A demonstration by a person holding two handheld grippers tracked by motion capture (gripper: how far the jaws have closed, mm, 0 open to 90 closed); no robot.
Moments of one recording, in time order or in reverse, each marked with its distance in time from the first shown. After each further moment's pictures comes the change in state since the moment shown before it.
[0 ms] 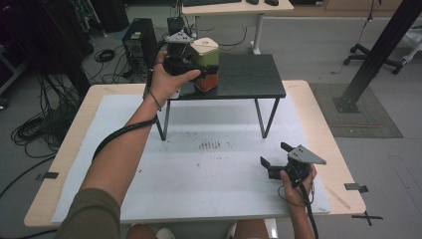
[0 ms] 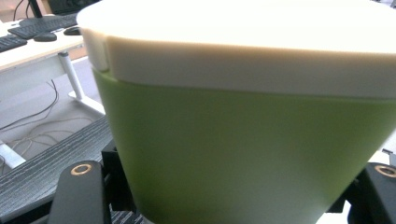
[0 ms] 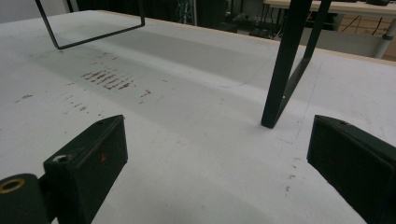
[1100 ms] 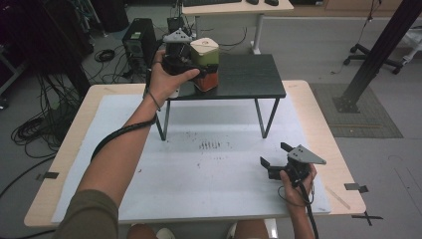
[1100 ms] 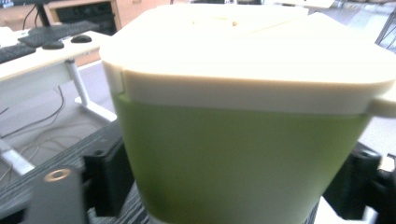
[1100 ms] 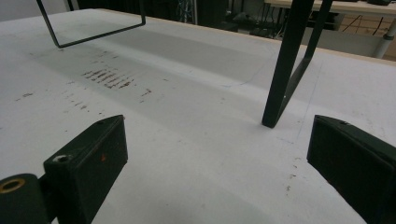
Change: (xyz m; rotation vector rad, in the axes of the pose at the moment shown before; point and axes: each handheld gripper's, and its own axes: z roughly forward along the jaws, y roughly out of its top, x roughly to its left) left arm -0.002 0.003 -0.007 -0.019 0.033 0.022; right arm 0.000 0.000 0.000 0.005 0.002 -0.006
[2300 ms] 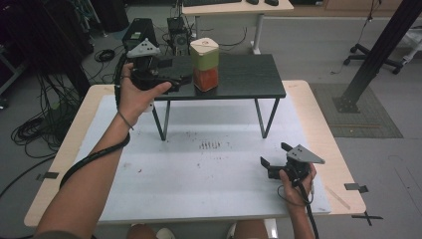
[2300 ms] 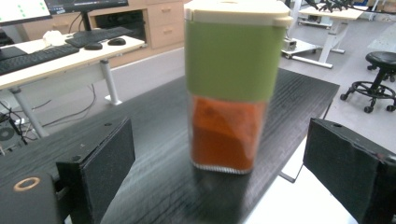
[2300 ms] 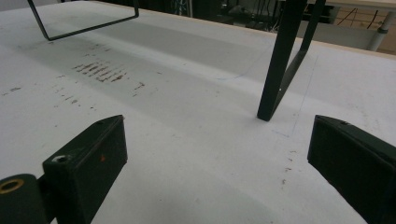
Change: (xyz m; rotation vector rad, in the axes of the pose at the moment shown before) left arm -0.012 -0.033 -0.084 -0.051 0.099 -0.042; right arm 0.000 -0.001 0.002 0.030 -0.019 0.006
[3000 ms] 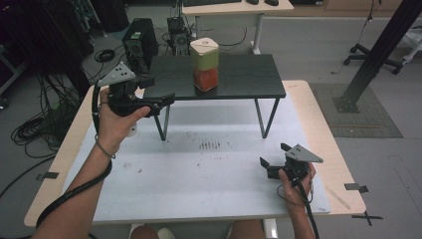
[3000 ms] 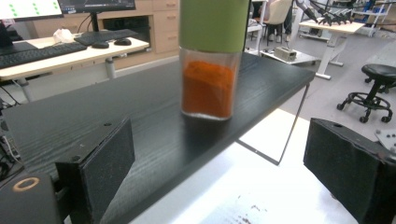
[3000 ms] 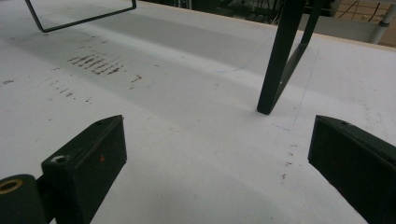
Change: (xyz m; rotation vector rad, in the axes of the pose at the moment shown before) left arm -0.016 -0.038 -0.053 -0.039 0.017 -0.033; right arm -0.001 -0.001 0.003 0.026 -0.007 -0.005
